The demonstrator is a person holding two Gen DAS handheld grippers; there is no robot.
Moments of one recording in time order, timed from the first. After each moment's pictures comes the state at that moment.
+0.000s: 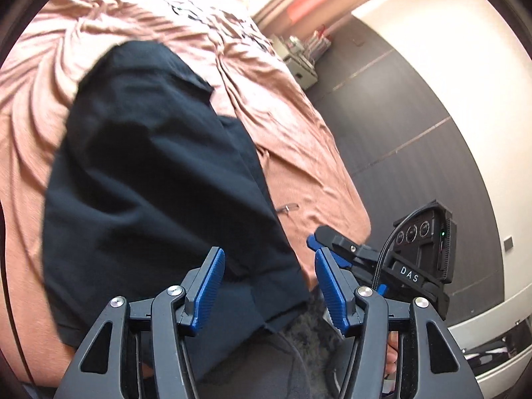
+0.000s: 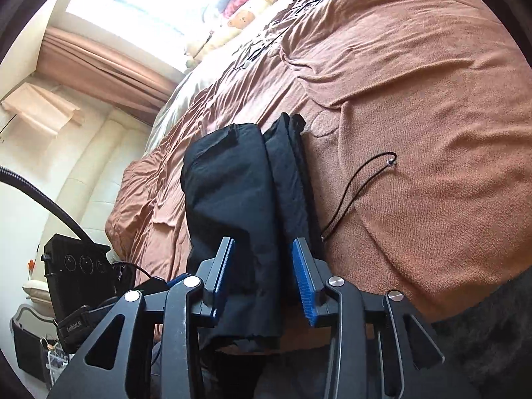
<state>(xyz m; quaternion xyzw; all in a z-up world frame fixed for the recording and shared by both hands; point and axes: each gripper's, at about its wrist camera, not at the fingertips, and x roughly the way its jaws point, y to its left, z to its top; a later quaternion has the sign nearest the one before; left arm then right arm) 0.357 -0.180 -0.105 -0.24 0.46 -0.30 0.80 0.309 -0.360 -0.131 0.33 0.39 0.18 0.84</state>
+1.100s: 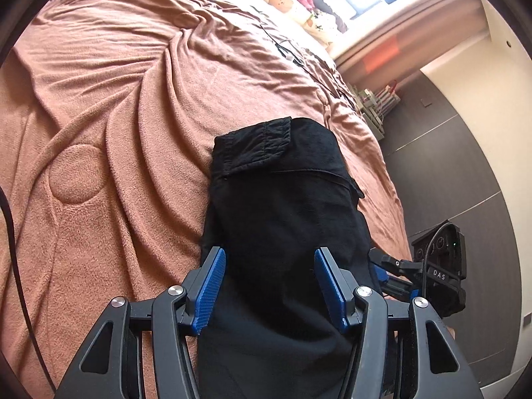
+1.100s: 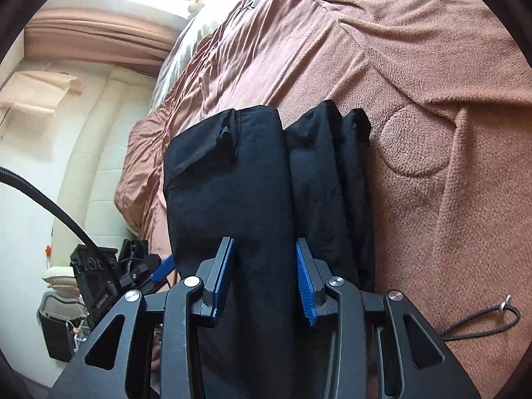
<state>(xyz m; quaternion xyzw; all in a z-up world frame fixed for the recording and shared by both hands) 0.439 -0.056 -0.145 -0.30 0.45 -0.16 0.82 0.504 -0.309 -0.172 0.33 0.49 0.28 0.76</state>
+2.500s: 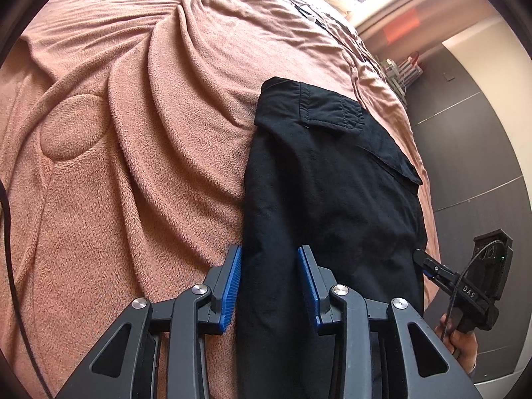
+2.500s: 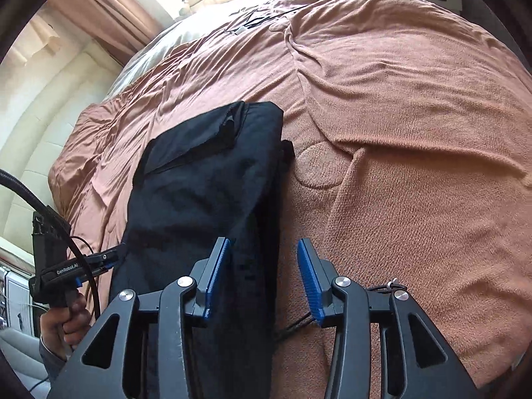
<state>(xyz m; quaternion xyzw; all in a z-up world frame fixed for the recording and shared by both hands) 0.442 -0.070 -0.181 -0.26 0.52 -0.15 0.80 0.456 -0.314 -0.151 0.16 0.46 0.15 0.86</state>
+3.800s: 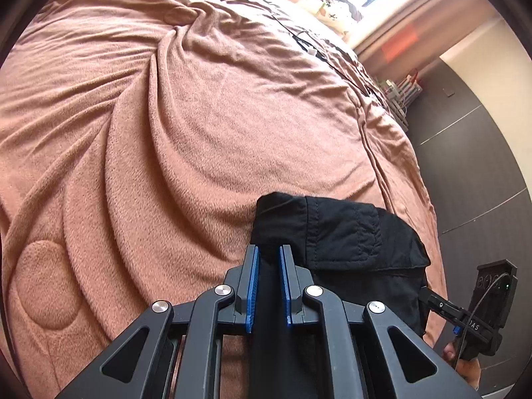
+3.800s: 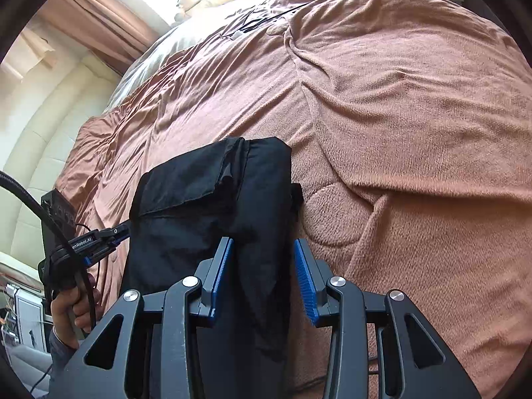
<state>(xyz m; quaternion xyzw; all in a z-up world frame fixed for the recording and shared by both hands) 0.528 -0.056 -0.168 -0.25 0.47 -0.14 0.83 0.504 -0.308 -0.145 0.18 0.45 0.16 0.86</state>
